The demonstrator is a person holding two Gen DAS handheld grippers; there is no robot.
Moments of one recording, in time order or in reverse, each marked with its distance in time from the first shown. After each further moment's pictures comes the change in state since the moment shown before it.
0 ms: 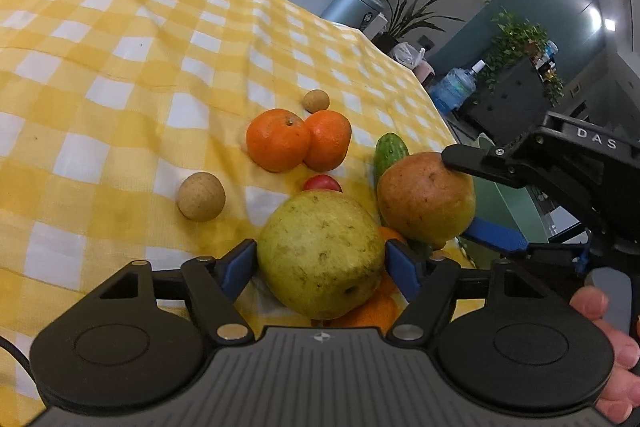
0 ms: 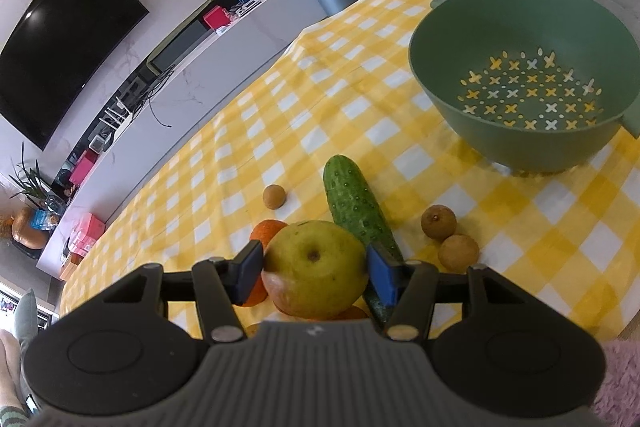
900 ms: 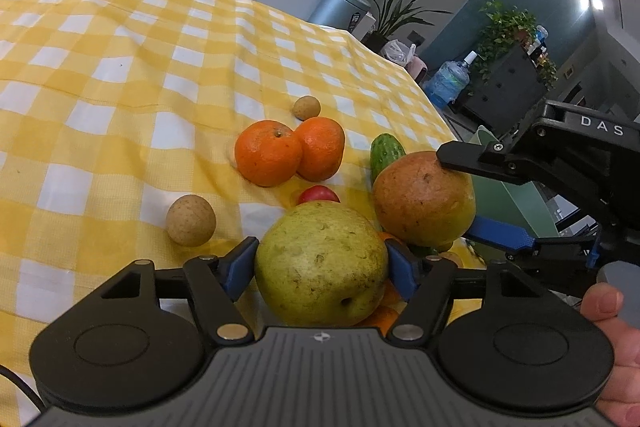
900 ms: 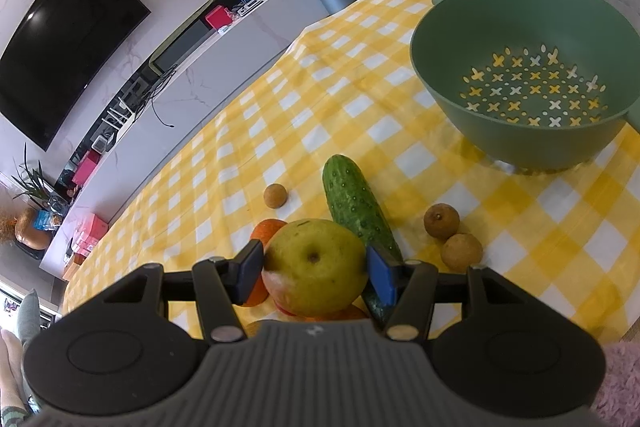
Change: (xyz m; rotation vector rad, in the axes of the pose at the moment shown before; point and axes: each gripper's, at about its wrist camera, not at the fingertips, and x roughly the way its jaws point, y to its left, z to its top) left arm 0.008 -0.005 0.002 0.084 -0.014 0.007; right arm 0.002 -0.001 0.001 0.007 0.000 0.012
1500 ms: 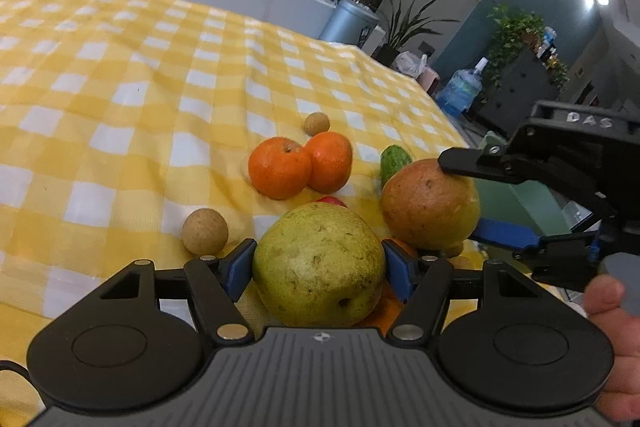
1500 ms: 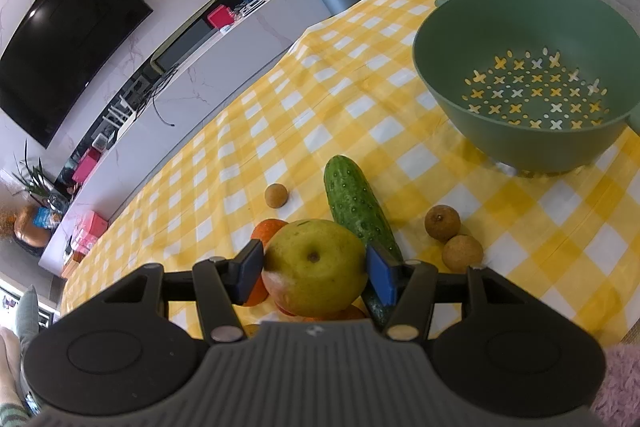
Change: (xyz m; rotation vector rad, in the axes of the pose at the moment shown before) left arm -0.014 -0.007 -0.003 0.036 -0.060 0.057; right arm 0.000 0.000 0.000 0.001 -0.009 0.001
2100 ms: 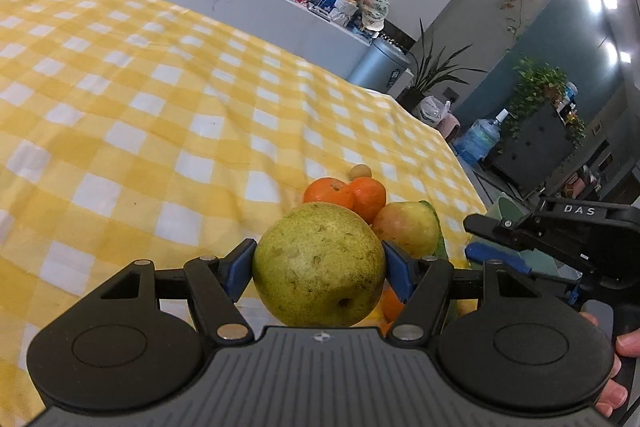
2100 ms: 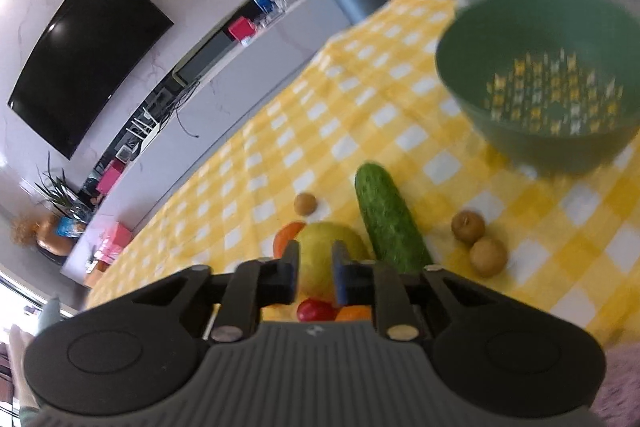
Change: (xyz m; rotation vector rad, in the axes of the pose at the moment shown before) left arm -0.044 0.036 0.014 -0.134 -0.082 0.043; right arm -0.004 0.002 -0.001 0.022 -0.013 0.095
